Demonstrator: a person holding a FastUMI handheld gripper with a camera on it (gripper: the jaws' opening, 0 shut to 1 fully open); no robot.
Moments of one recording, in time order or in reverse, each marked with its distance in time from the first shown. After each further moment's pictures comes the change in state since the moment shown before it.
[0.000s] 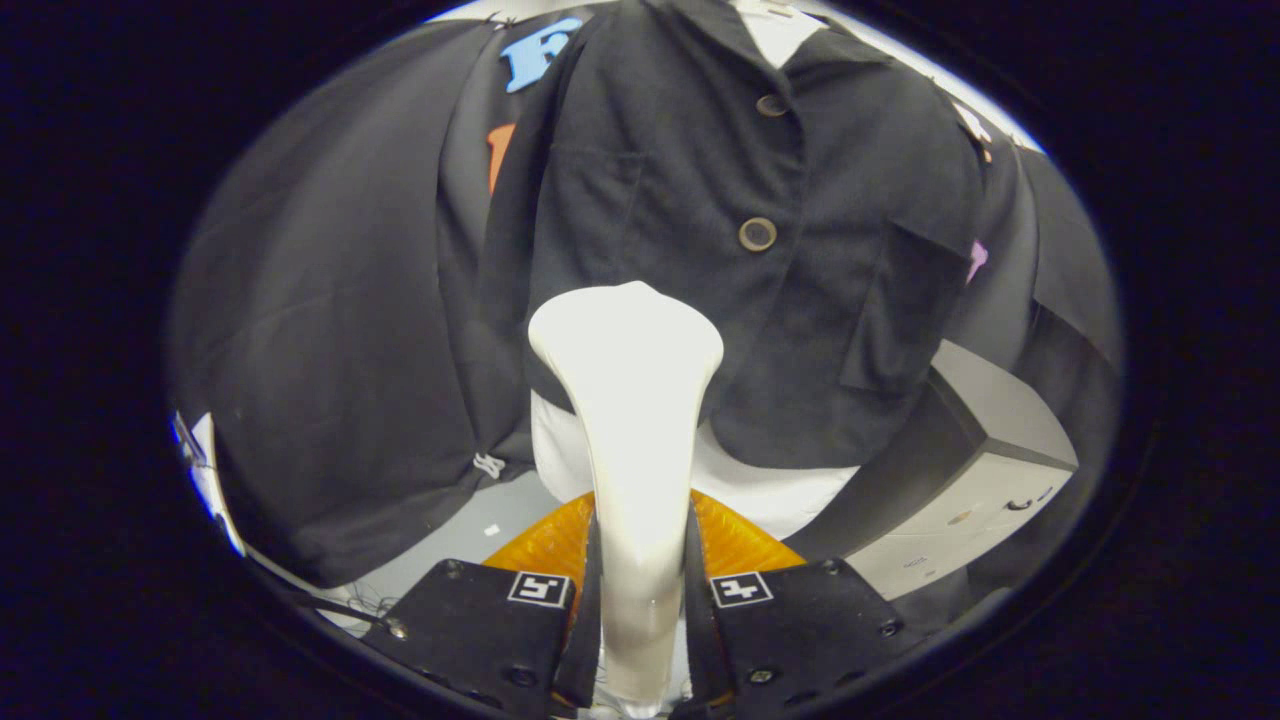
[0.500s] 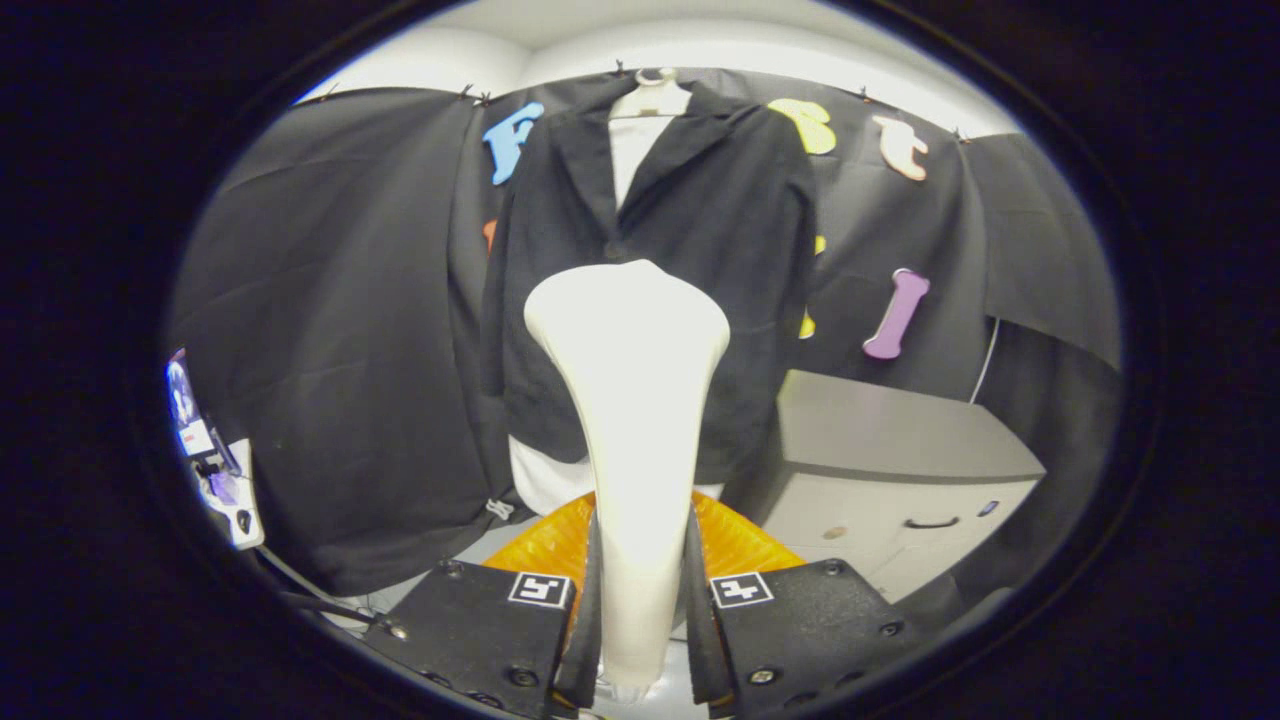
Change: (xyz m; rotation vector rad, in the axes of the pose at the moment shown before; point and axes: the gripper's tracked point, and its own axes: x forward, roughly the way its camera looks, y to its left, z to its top) arm -0.168 -0.153 0.012 0.047 -0.191 0.037
